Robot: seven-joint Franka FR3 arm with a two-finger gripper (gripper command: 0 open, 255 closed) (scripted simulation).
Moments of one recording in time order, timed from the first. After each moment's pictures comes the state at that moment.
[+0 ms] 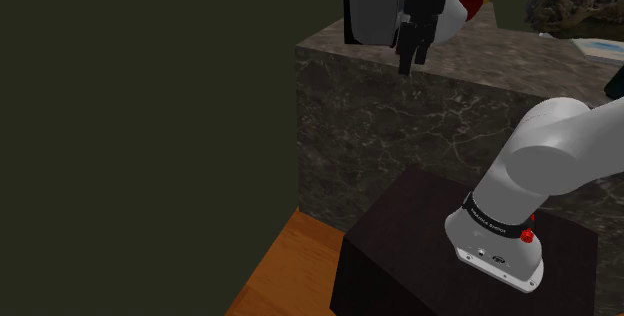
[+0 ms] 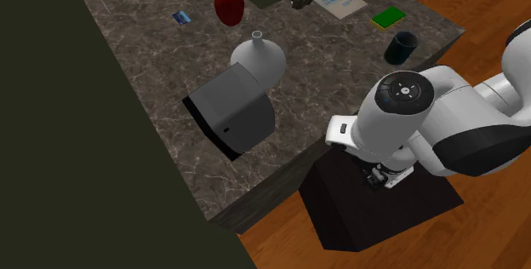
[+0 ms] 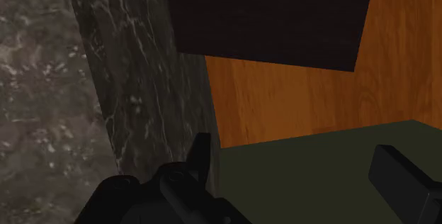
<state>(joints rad) -0.01 -0.77 0.02 -2.43 0.07 1.54 -0.07</state>
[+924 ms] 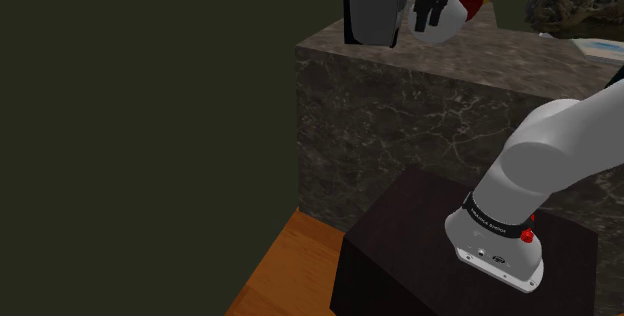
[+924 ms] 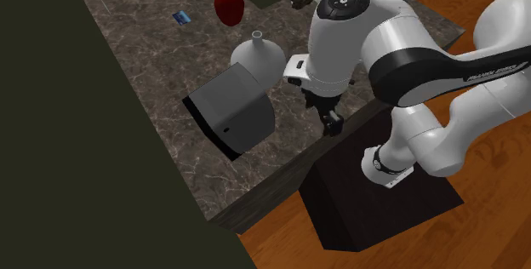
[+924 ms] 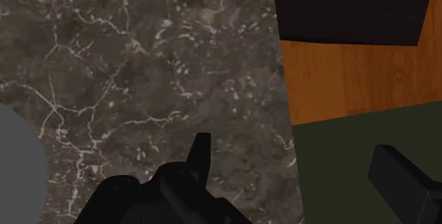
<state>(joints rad) -0.10 -0.57 -0.19 -2.16 -0.09 1.51 -0.30</state>
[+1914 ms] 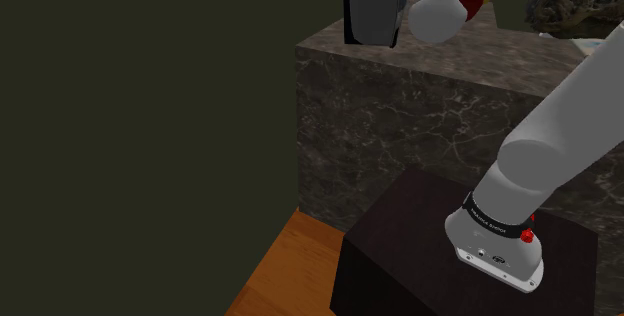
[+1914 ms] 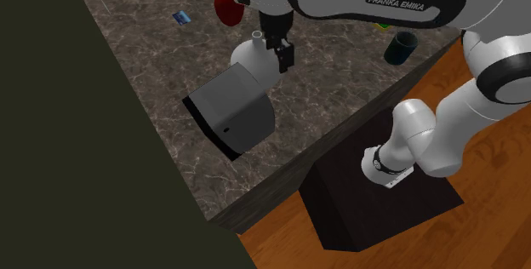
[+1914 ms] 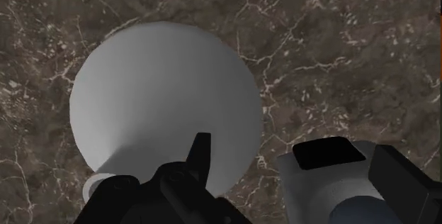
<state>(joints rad) -0.16 -0.15 -0.44 -1.59 -0.07 1.41 -0.62</state>
